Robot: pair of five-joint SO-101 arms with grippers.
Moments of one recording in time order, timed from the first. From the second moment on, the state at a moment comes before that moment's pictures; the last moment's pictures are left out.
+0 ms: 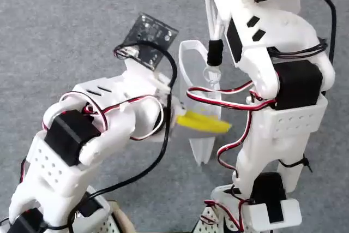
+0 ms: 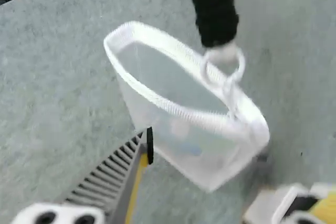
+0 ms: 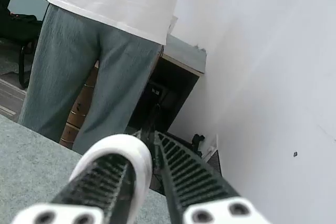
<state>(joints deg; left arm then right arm) 36.2 -34.8 -5.0 84.4 8.7 -8.5 -10.5 -43.0 65.4 25.2</state>
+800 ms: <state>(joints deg) 30.9 -35.3 14.2 73.6 18.1 -8.5 -10.5 -43.0 65.4 22.2</state>
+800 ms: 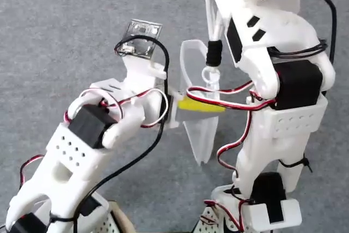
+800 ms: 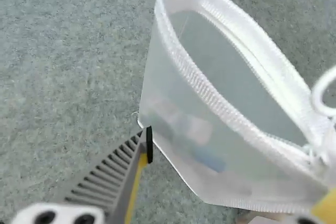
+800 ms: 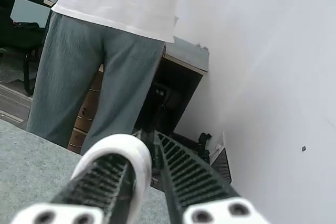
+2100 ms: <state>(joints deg) 5.5 -35.0 15.8 77.7 1.5 -10.5 -12.1 -45.9 72.1 22.2</state>
